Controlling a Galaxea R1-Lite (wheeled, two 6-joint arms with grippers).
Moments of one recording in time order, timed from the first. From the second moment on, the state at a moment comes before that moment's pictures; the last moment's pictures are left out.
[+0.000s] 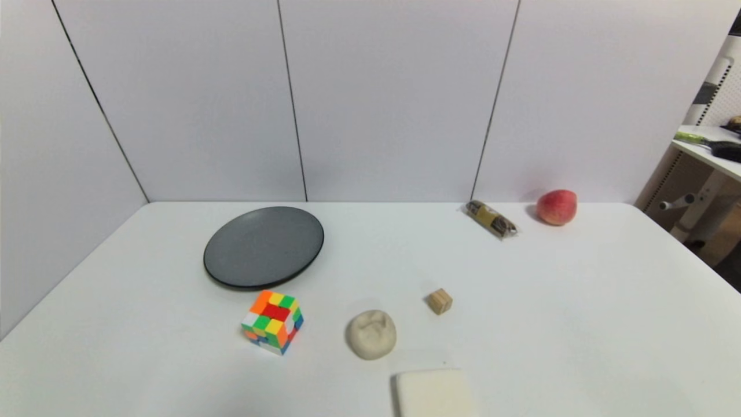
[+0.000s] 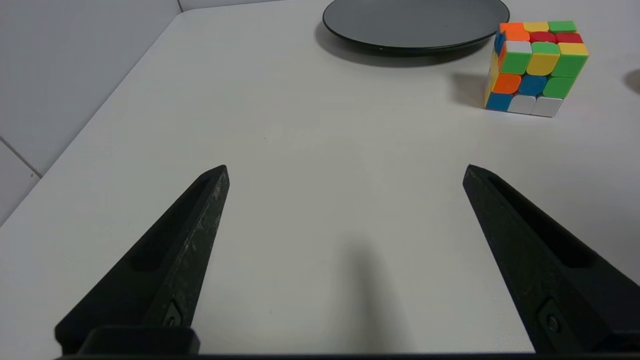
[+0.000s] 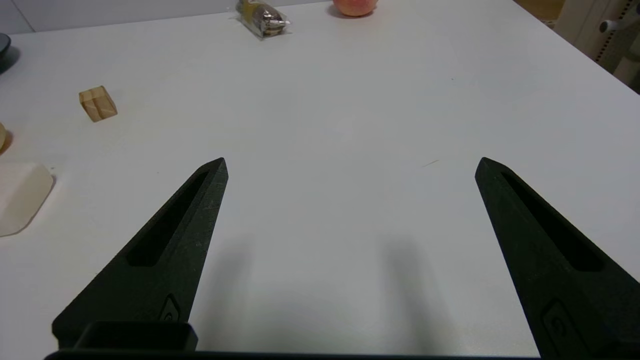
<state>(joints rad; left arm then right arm) 0.02 0.00 0.00 0.01 -0.02 0.06 0.00 0.00 -0.02 0.04 -0.05 0.08</state>
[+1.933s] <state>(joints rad) -0.16 0.73 -0.66 0.01 -0.13 0.24 0.00 0.00 -0.02 0.04 -0.05 0.08</state>
